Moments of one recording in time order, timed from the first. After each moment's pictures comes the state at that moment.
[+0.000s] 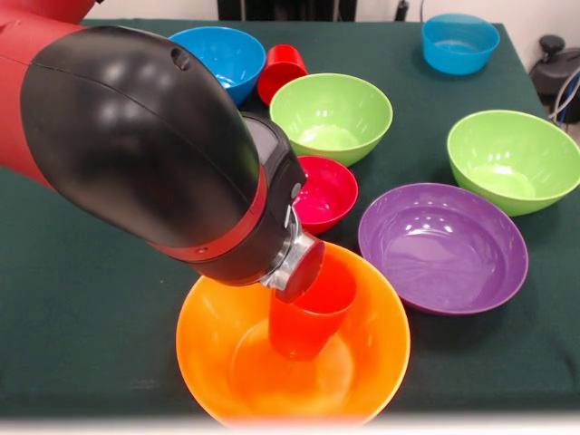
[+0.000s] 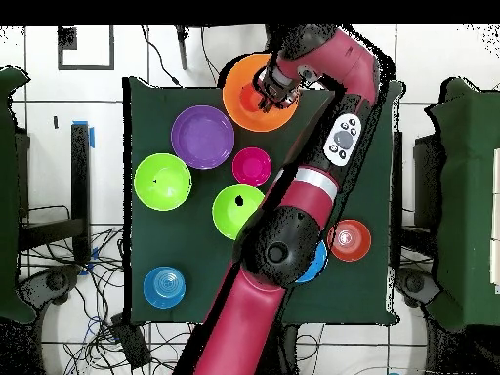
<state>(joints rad) -0.44 0.45 -1.63 0.08 1.76 1.56 1.86</state>
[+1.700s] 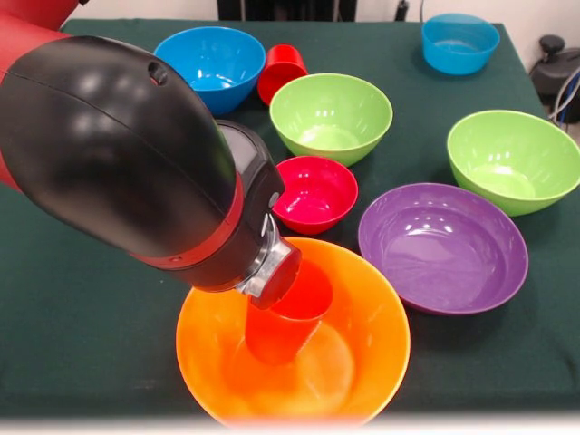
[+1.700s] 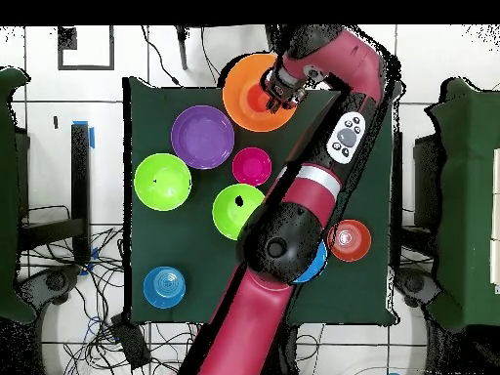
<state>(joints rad) -0.47 0.45 -1.72 0.08 1.82 1.56 1.86</state>
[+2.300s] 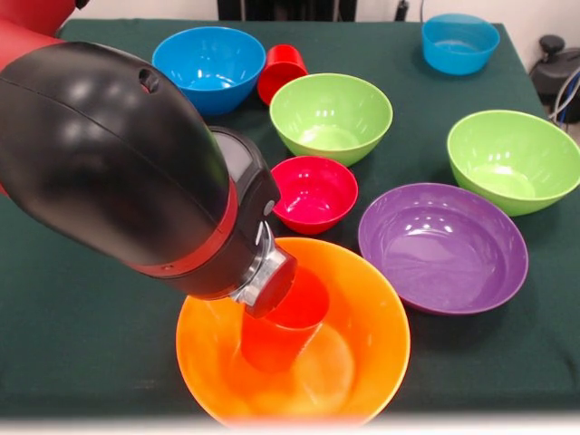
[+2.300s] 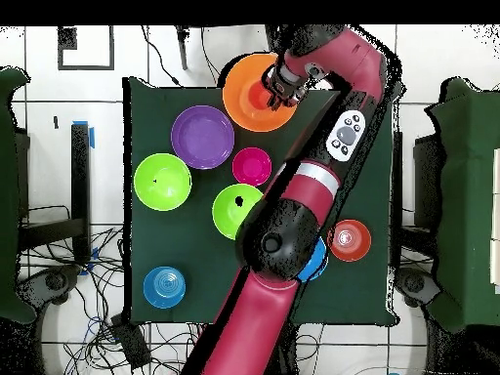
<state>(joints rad) -0.49 0.45 -1.82 0.08 1.91 1.56 1.86</state>
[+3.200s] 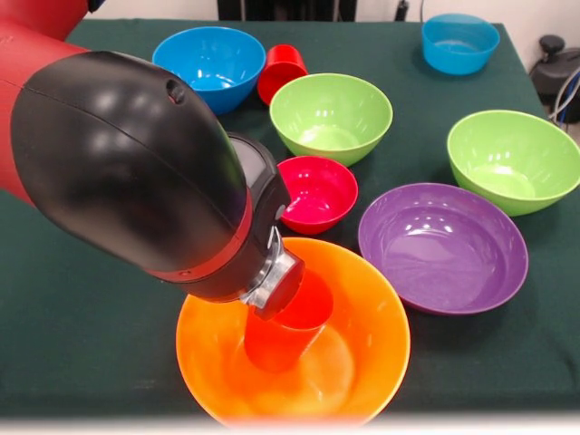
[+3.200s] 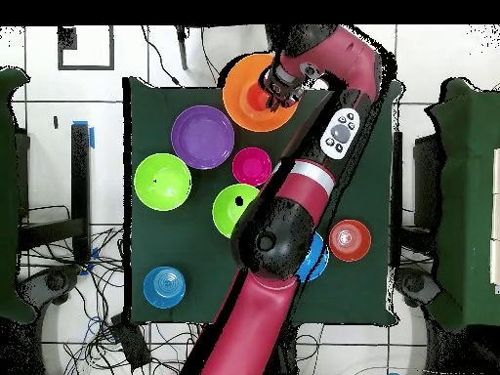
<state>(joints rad) -0.49 0.45 -1.85 0.08 1.91 1.56 1.86</state>
